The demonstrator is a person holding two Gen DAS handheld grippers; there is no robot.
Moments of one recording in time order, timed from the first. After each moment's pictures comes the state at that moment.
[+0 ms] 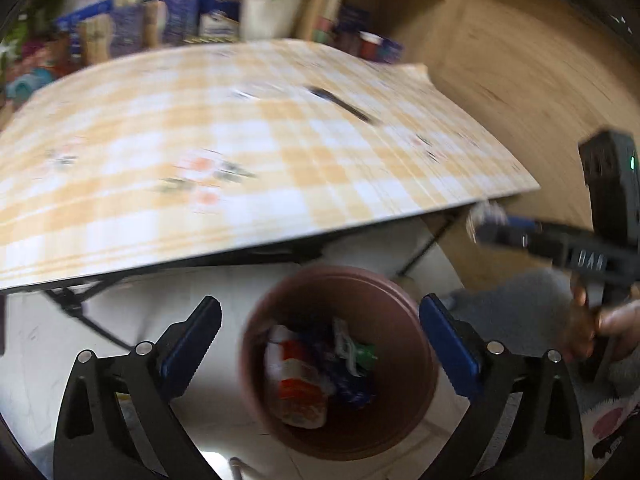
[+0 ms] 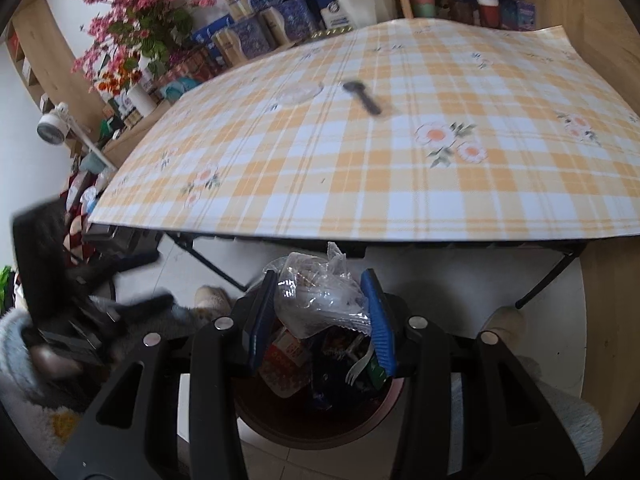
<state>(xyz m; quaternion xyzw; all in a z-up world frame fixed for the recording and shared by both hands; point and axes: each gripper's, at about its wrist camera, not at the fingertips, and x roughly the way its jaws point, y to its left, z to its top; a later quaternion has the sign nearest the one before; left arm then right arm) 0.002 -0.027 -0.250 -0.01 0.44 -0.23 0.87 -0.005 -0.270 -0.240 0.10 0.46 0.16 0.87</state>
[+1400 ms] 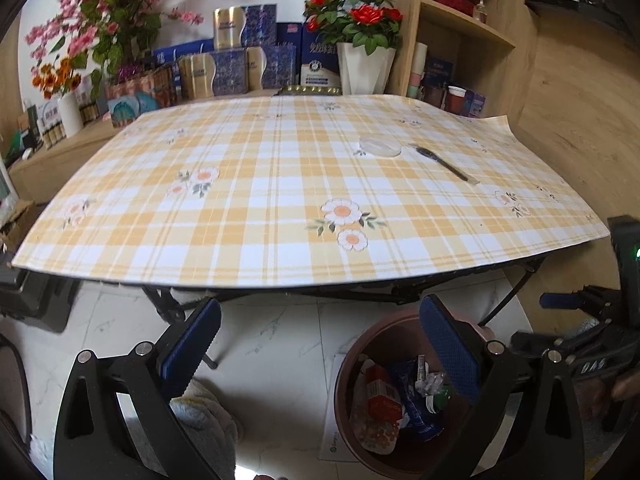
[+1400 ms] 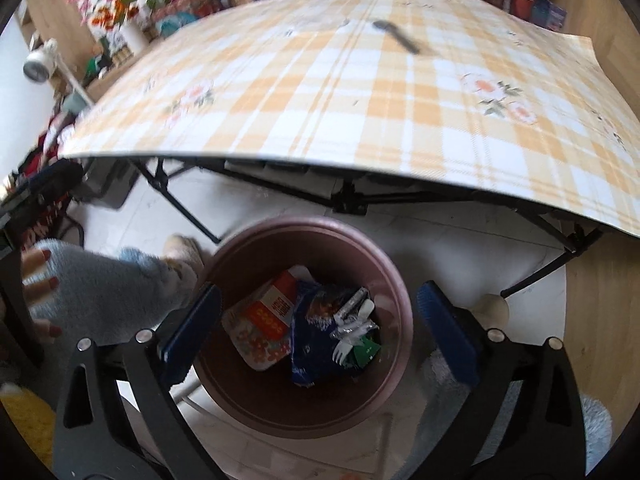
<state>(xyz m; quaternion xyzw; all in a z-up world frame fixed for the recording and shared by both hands) -0.015 0.020 -0.227 0.01 0.36 -0.08 0.93 -0.005 -0.233 -0.276 0.02 0.50 0.15 0.85</state>
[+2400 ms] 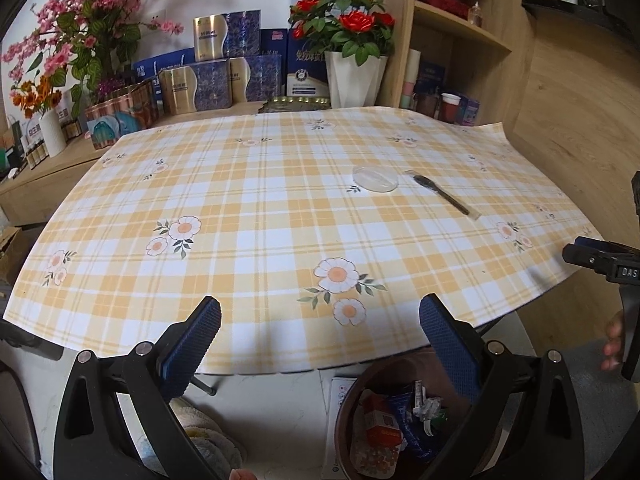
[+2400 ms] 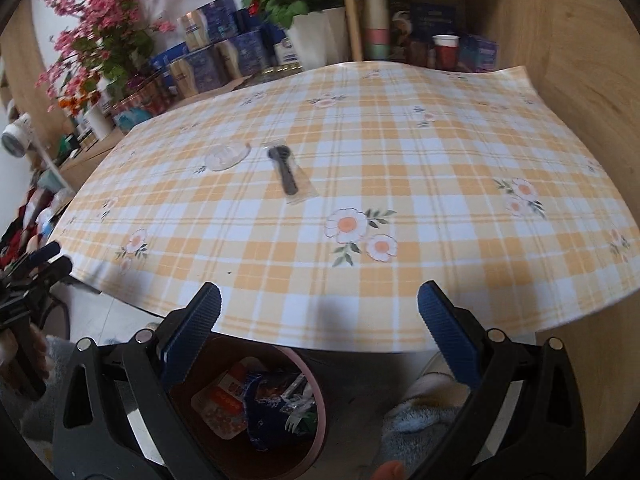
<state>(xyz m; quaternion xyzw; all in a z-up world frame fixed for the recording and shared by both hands) 0.046 0.016 -0.203 0.01 0.36 -0.10 0.93 0.048 -0.319 -0.209 0.06 0.42 0.09 0.90</state>
